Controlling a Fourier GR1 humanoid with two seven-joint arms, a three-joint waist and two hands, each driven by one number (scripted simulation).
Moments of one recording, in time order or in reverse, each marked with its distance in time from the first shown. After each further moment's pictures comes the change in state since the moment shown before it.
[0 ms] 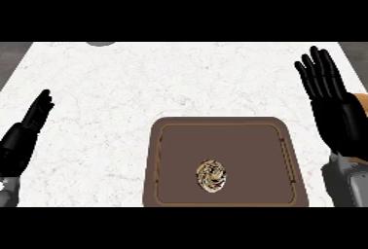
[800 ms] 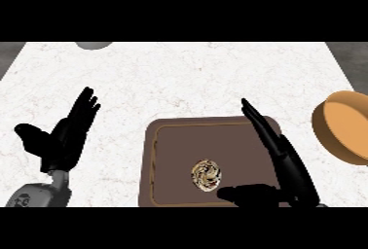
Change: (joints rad) left arm -0.049 -0.245 -0.080 -0.151 0.120 0.112 0.291; right arm 0.199 0.028 0.401 -0.183 0.514 -0.248 0.045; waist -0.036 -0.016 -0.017
